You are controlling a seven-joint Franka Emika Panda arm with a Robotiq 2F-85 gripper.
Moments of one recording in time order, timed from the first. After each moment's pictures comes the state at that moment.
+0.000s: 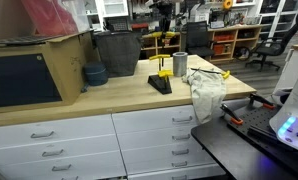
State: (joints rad) arm 0.13 0.25 0.10 -1.74 0.12 2.03 1.93
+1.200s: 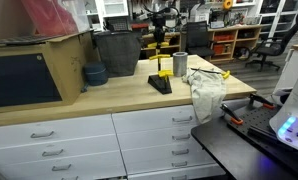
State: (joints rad) arm 0.19 0.37 0.08 -1.71 0.09 2.08 1.93
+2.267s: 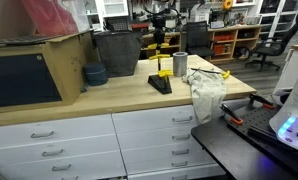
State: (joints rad) arm 0.20 0.38 0.08 -1.71 0.10 2.08 1.93
